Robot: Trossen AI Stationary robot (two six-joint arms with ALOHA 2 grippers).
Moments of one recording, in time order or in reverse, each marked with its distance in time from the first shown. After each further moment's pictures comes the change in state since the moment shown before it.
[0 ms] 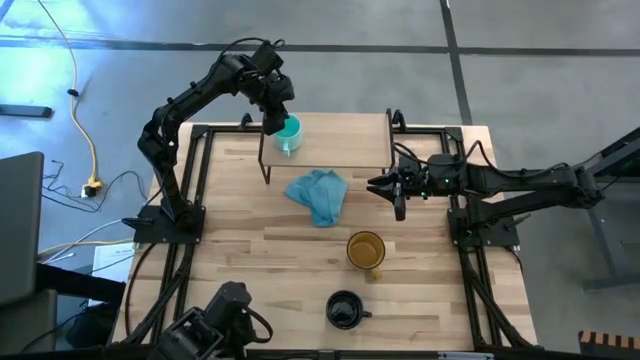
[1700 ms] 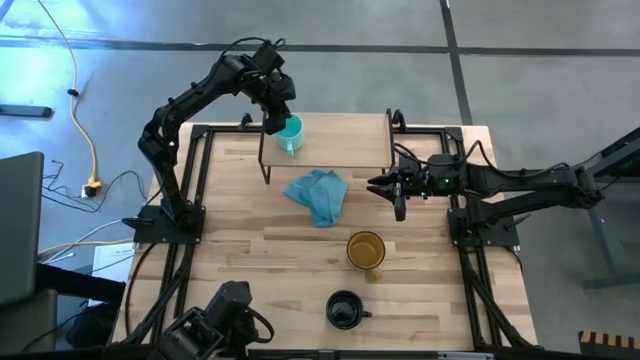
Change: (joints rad) left arm 0.000 0.000 -0.001 0.034 0.029 0.027; right arm 0.000 0.000 0.000 0.000 -0.003 -0.027
